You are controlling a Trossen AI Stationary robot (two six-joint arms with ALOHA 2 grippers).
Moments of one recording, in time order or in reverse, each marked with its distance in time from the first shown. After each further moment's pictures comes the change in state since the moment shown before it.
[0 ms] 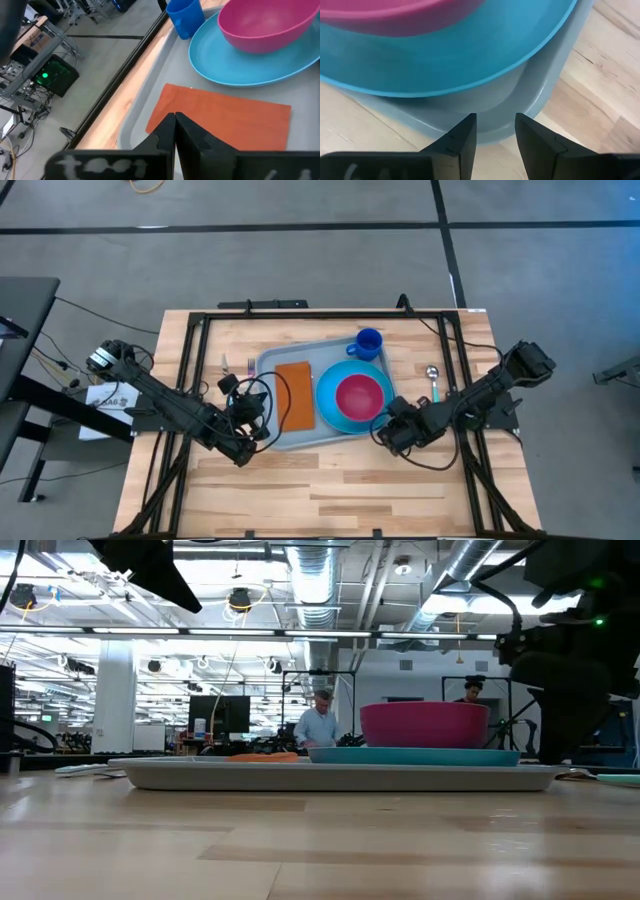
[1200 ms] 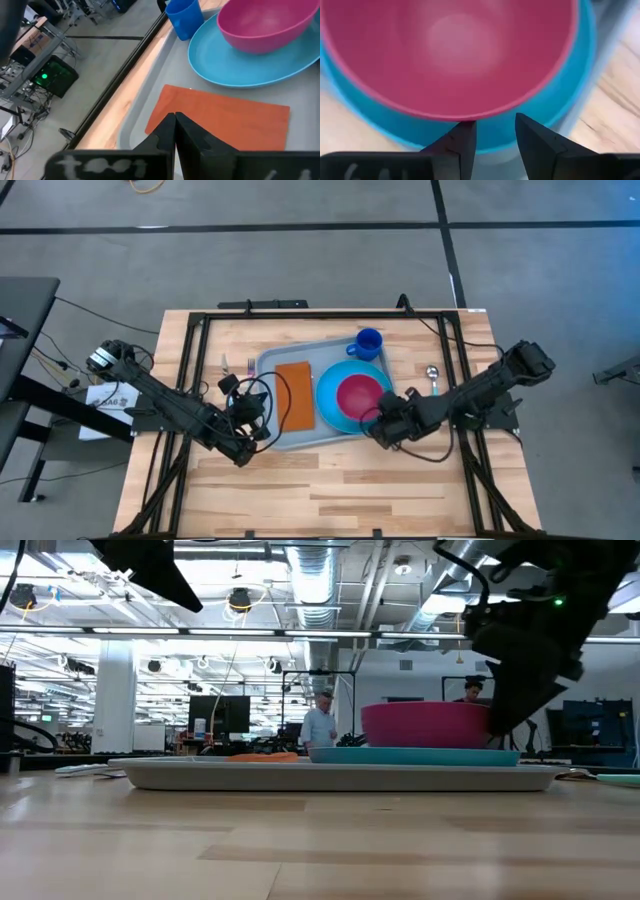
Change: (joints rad) left arm 0.000 0.000 0.000 0.009 -0.001 0.007; right arm -0.069 0.000 0.083 0.040 0.120 -0.225
